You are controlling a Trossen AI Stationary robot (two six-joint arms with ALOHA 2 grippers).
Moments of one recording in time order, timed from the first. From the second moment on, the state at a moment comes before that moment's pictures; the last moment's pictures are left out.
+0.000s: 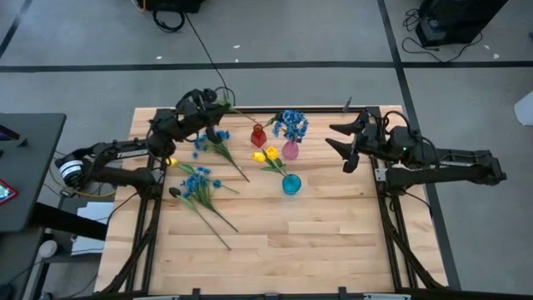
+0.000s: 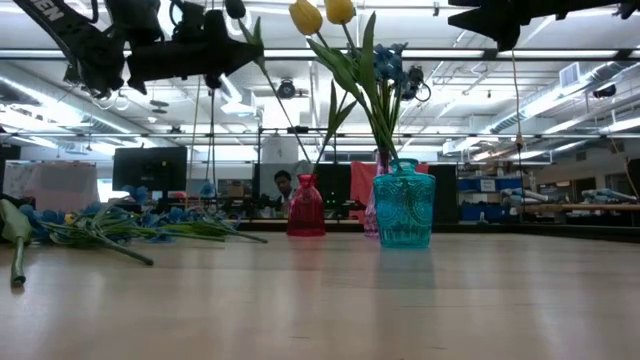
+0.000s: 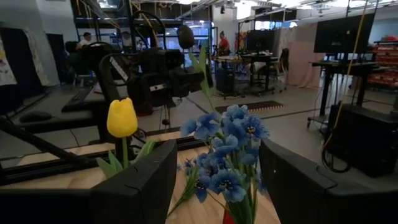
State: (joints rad) left arm 0.64 1.15 0.48 1.04 0.23 -0.03; right arm -0.13 0.61 0.58 0.07 0.21 0.02
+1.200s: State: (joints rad) left arm 0.64 1.51 0.65 0.89 0.32 -0.06; right arm -0.15 0.65 0.58 0.08 0.20 0.03
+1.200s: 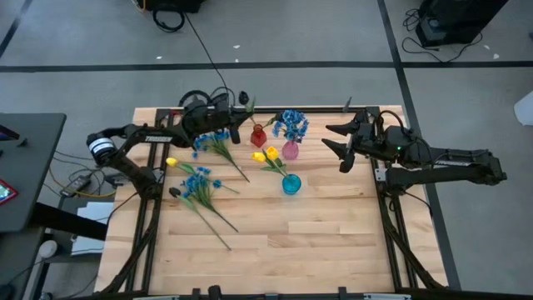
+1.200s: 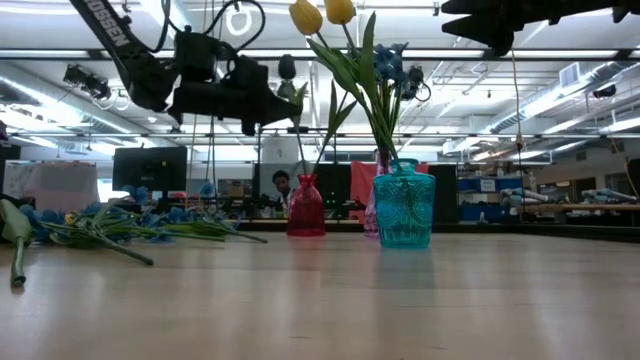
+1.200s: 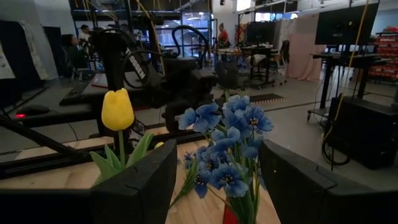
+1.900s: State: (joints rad) left arm 0.65 1.45 0.65 0.82 0.30 0.02; right arm -0.15 0.65 0.58 0.08 0.21 0.05
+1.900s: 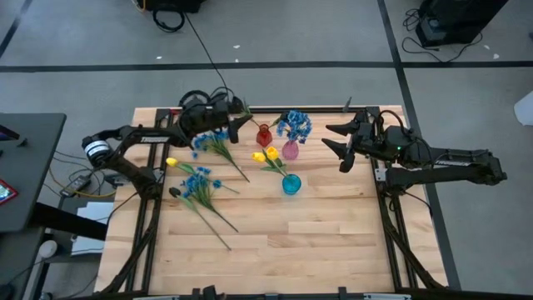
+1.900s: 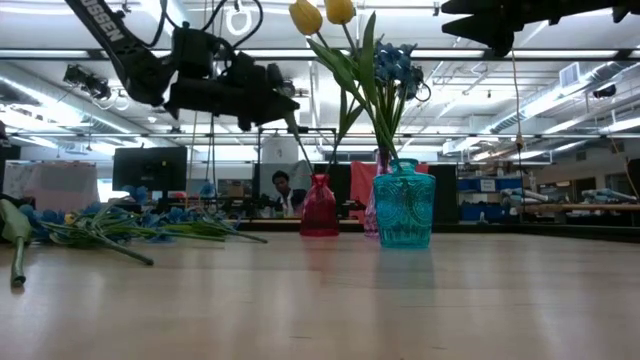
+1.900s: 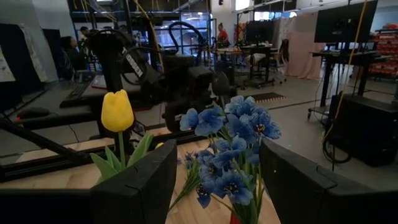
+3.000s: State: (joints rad) left arm 0.24 1.09 0.48 0.38 -0.09 0.08; right arm -0.04 0.74 0.58 0.05 0.14 0.14
